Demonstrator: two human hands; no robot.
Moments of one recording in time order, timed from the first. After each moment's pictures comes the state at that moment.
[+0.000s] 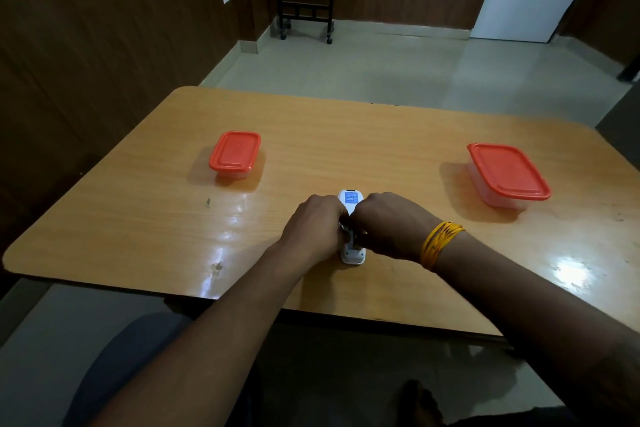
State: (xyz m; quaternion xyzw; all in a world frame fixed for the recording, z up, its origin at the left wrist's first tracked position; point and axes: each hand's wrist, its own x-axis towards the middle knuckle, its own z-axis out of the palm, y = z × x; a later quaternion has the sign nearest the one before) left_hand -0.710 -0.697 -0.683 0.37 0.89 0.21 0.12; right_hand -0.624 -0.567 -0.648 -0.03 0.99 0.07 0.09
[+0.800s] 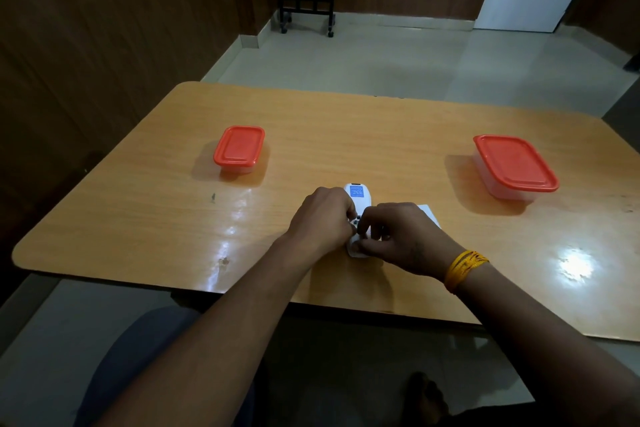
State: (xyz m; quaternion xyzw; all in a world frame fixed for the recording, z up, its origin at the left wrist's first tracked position) left_hand -0.713 -0.694 -0.682 0.36 0.89 0.23 0.13; right_hand -0.593 -0.558 -0.684 0.05 0.97 -0.24 -0.06
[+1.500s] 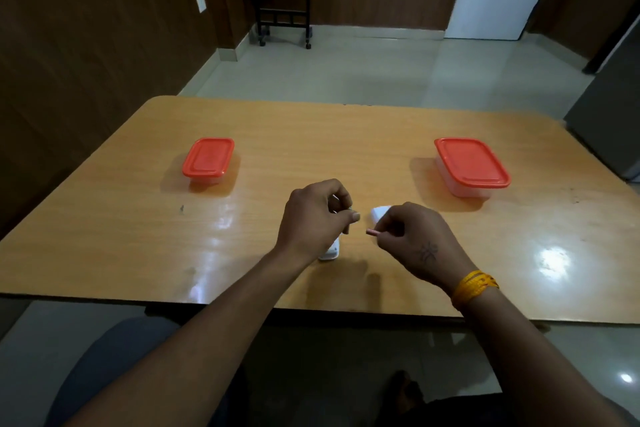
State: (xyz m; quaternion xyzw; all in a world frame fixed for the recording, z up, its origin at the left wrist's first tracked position) left_hand -0.671 -0.677 -0.669 0.35 0.80 0.47 0.09; right_hand -0.538 -0.533 -0.672 0.25 0.92 -0.26 -0.12
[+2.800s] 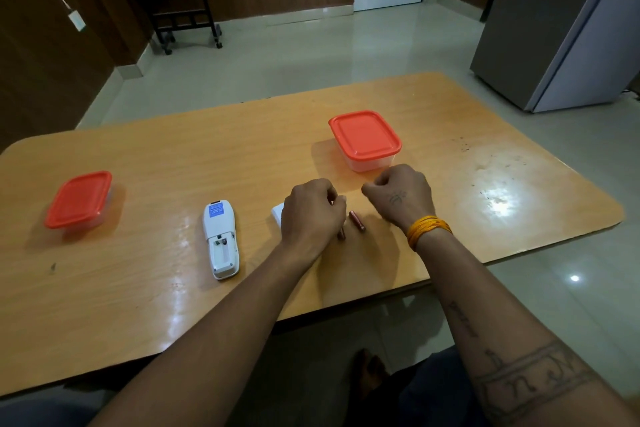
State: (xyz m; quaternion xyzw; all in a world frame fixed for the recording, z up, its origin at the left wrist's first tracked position) left_hand -0.592 -0.521 -0.705 0.41 0.85 0.33 0.04; right_hand -0.481 -0.413 -0.688 0.52 0.78 -0.30 -0.19
